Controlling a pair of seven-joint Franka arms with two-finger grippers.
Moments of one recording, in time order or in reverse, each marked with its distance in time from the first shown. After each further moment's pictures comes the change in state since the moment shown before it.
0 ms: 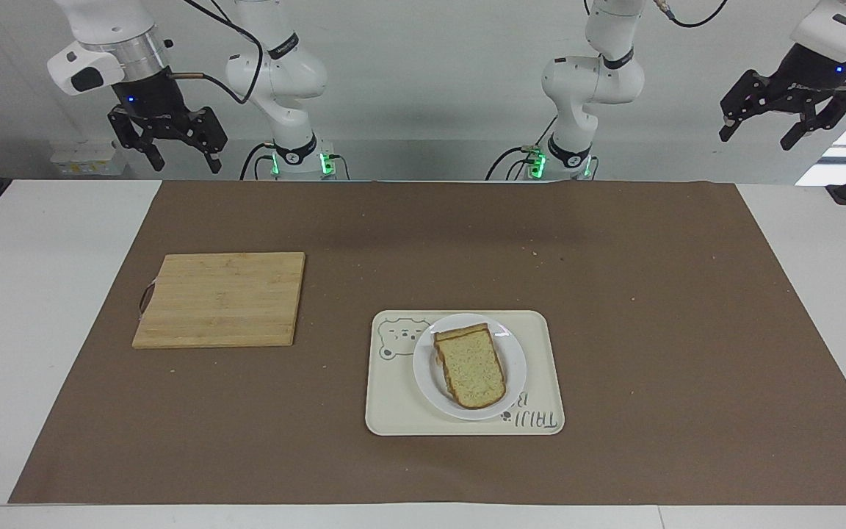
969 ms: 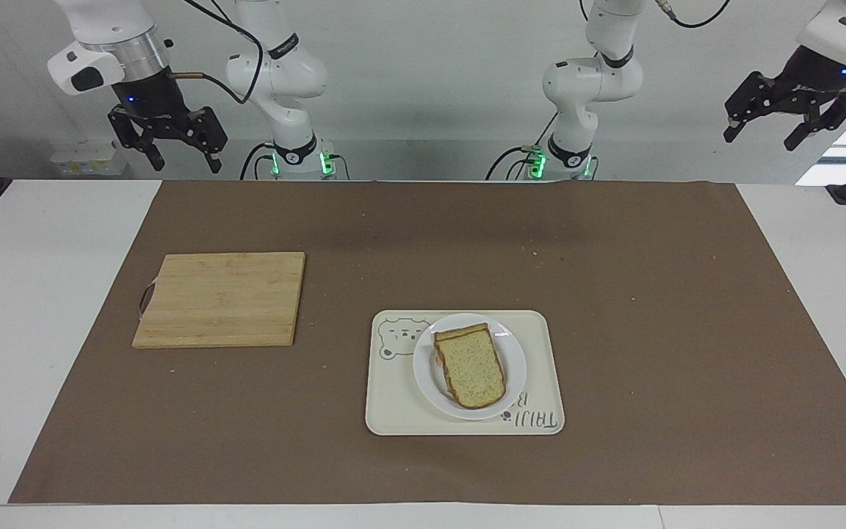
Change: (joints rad) left arm 0.175 -0.003 -0.177 -0.008 0.016 0.000 0.005; right arm 0.000 0.000 0.000 0.000 0.000 0.000 0.000
